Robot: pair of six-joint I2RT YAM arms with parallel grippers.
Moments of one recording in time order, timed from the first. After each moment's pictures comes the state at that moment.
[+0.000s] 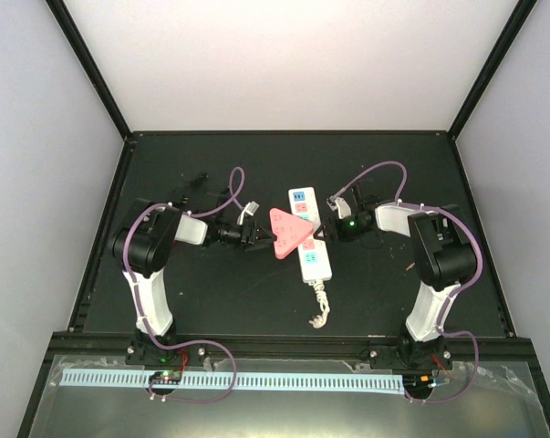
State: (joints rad) left arm -0.29 1.94 0.80 0.26 1.13 -0.51; right arm 0.28 1.84 0.96 -0.30 -0.69 0.12
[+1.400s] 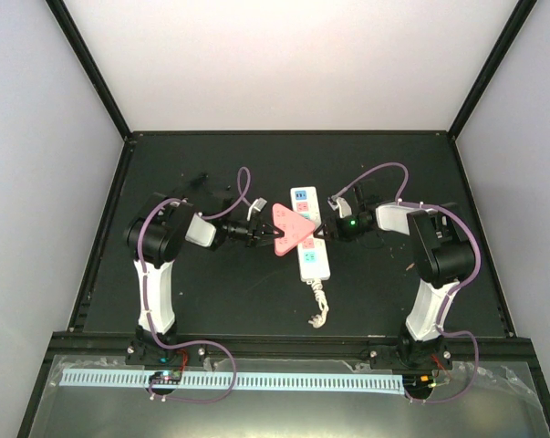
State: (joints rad) left arm -0.34 2.07 0.82 0.65 1.25 -0.89; right arm 0.27 1.86 0.96 -0.27 -0.74 0.16
